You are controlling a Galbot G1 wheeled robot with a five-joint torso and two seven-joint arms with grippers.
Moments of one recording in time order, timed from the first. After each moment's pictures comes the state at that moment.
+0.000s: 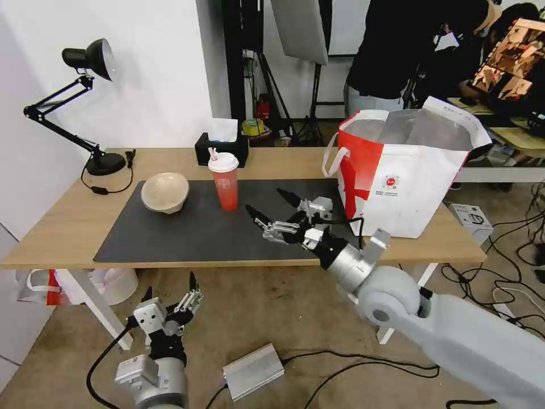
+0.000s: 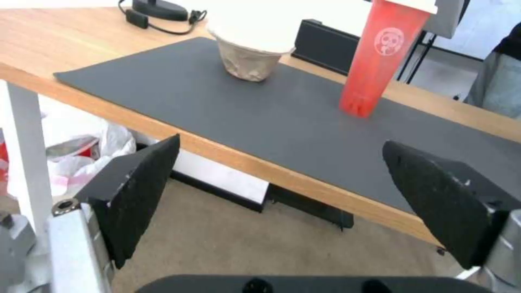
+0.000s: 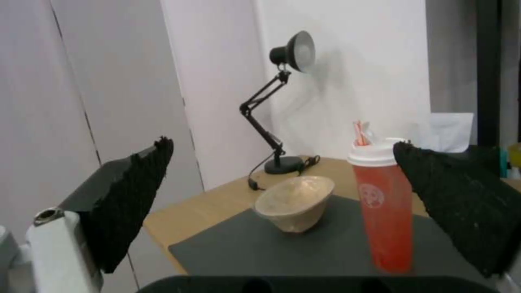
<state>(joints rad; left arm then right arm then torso) 1.79 -1.51 -0.36 -2.34 -0.20 0.06 -0.43 -0.53 0.74 -0.45 2.04 1.06 0.19 0.06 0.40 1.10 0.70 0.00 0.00</state>
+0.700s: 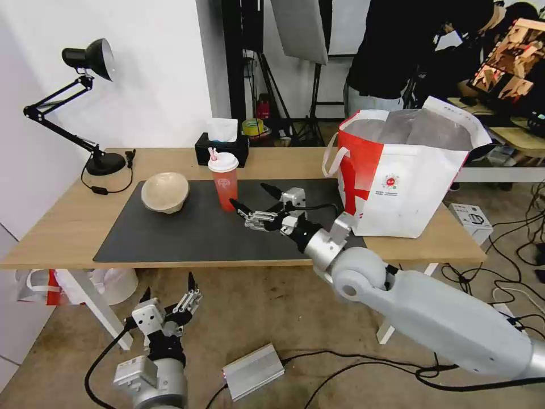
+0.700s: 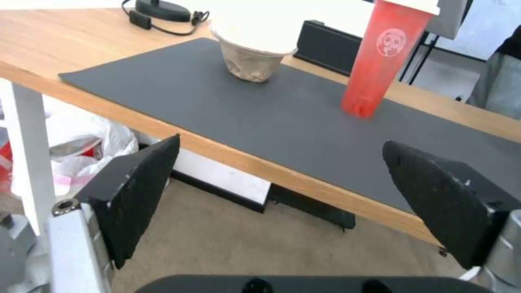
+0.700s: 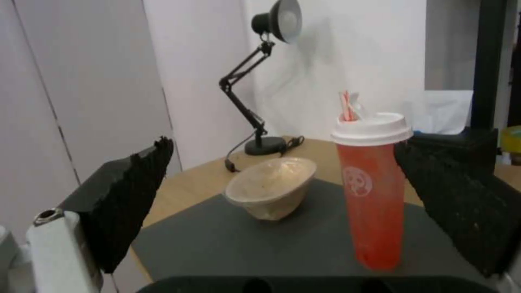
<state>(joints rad) 1.79 -1.52 -0.36 -2.34 -0.19 0.06 -0.43 -0.38 0.89 -0.56 1.83 1.04 0.14 0.09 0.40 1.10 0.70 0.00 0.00</state>
